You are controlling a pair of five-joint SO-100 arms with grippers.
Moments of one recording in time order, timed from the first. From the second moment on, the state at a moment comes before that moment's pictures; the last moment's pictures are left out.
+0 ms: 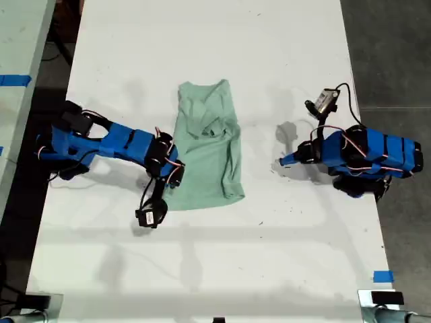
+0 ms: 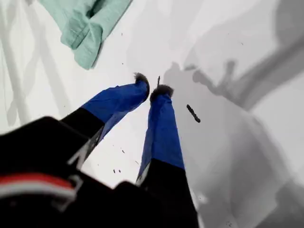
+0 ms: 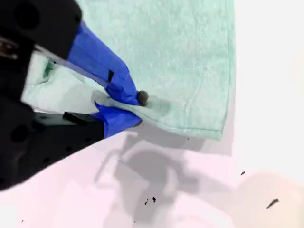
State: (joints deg) arm 0 6.5 72.8 68.2 93.8 -5.0; arm 1 11.5 199.6 173.8 75.7 -20.2
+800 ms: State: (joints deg) arm 0 -0.6 62.8 58.7 76.5 10.5; arm 1 11.5 199.6 173.8 75.7 -20.2
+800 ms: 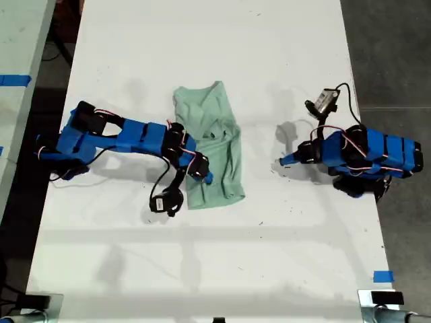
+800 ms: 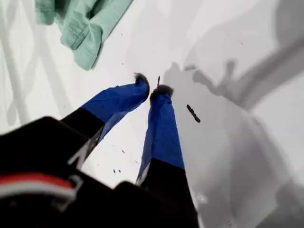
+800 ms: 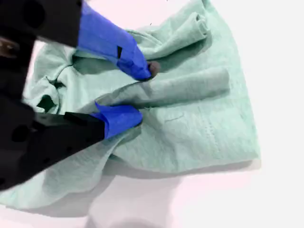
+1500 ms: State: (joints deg) arm 0 -0.7 87.2 59.9 88.1 12.8; arm 1 12.1 199.6 173.8 75.7 -20.7
